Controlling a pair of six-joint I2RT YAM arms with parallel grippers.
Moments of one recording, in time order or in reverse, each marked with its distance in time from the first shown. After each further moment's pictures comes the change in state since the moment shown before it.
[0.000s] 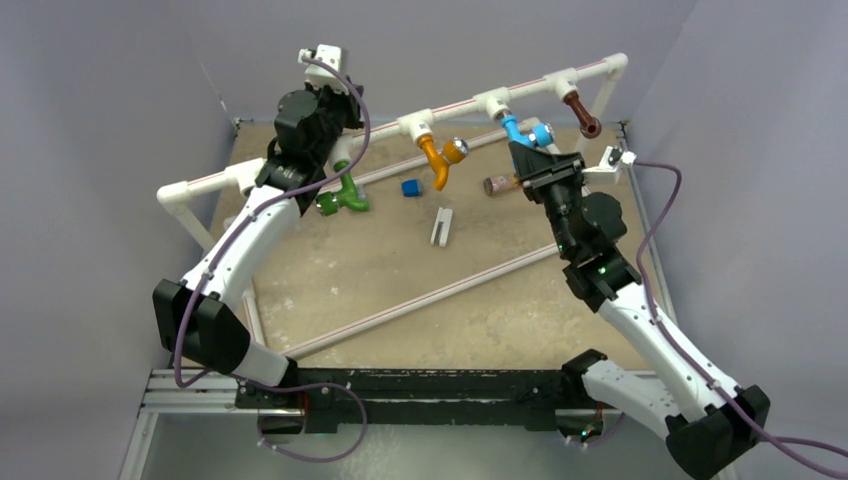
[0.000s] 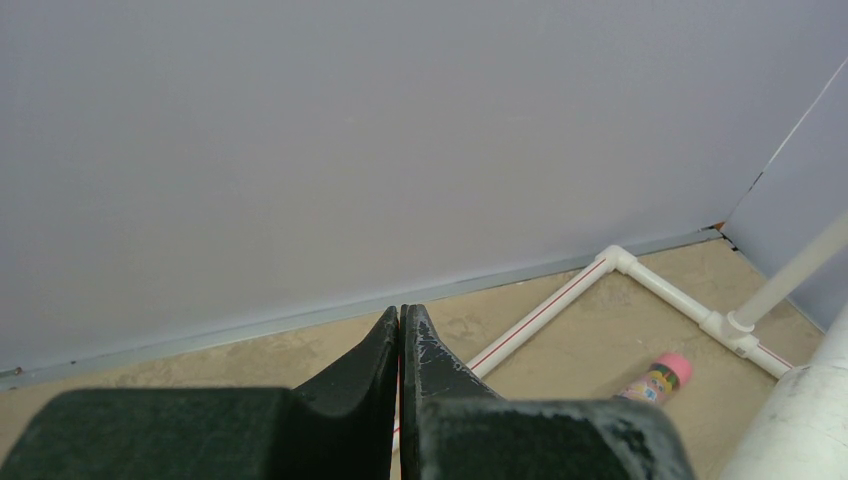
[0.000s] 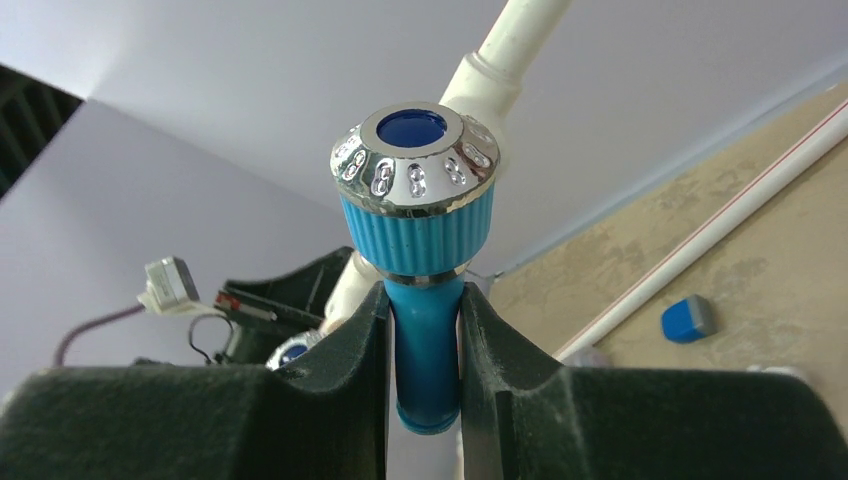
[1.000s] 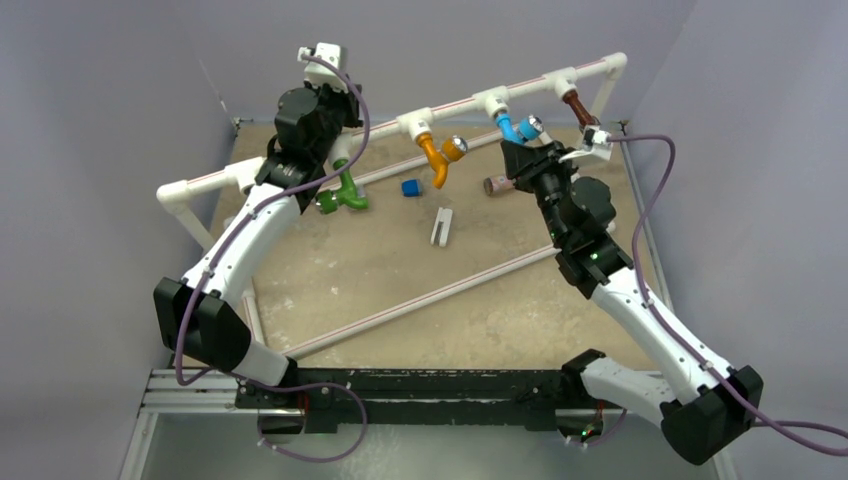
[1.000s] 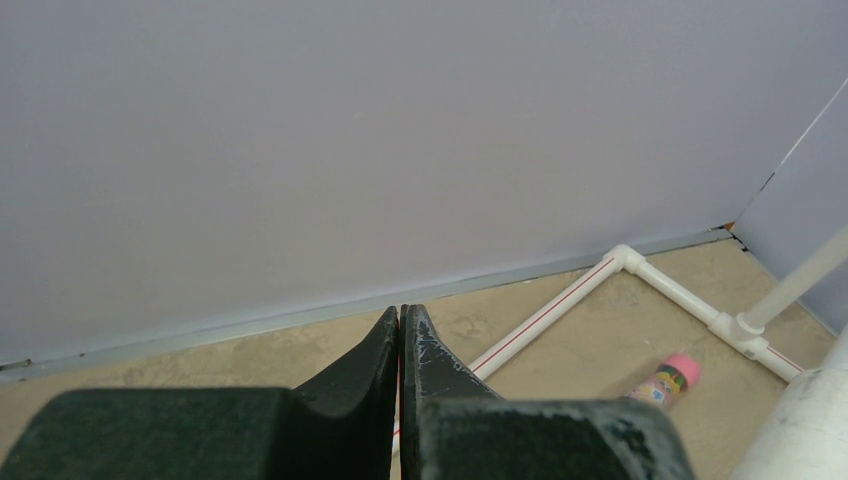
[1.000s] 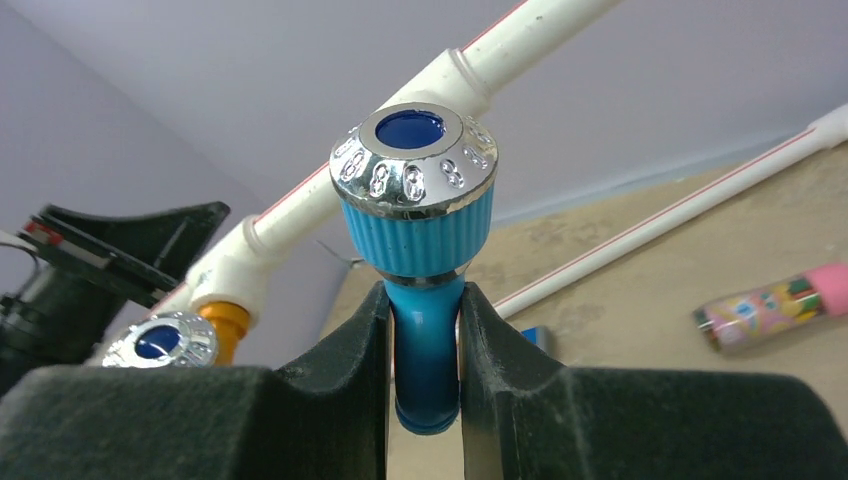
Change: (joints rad) left arm 0.005 0.013 0.019 -0.016 -0.010 -0.004; right arm 0.014 0.076 0.062 -0.021 -0.034 -0.490
